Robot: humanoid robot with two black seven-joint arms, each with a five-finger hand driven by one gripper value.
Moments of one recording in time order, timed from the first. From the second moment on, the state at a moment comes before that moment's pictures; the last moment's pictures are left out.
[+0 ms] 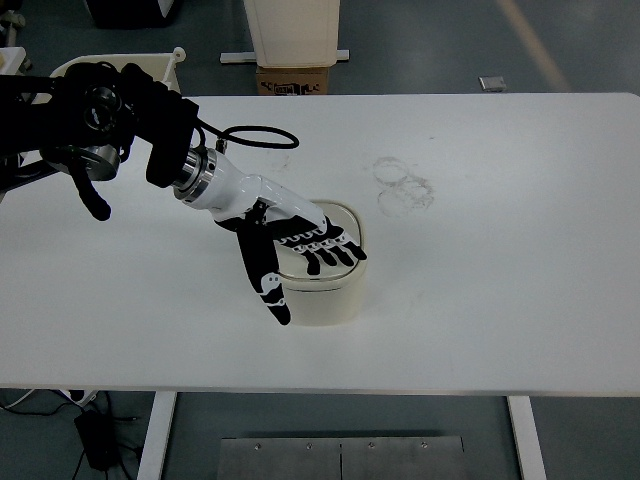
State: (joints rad) left arm -1.66 0.56 0.22 -1.48 0.34 -0.61 0.22; right arm 0.01 0.00 0.33 0.21 -0.14 0.03 0.06
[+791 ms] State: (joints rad) left arm -1.72 0.58 0.02 -1.32 0.32 -0.61 0.21; right arm 0.01 0.00 0.33 0.21 -0.14 0.03 0.06
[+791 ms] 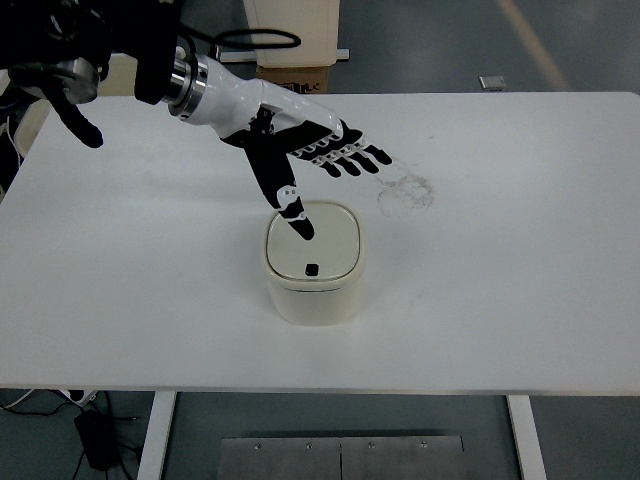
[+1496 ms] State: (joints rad) left arm -1.26 0.61 -0.51 -0.80 -0.12 -0.53 0.12; right arm 0.01 0.00 0.33 0.21 -0.14 0.03 0.06
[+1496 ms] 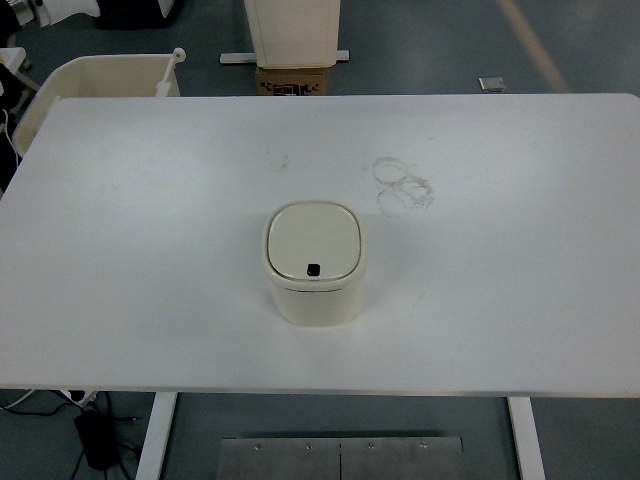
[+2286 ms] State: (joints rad) left arm -0.91 0.24 -0.70 -0.31 -0.36 -0.58 0.06; right arm 0.01 0.00 0.33 0.20 -0.15 0.03 0.06
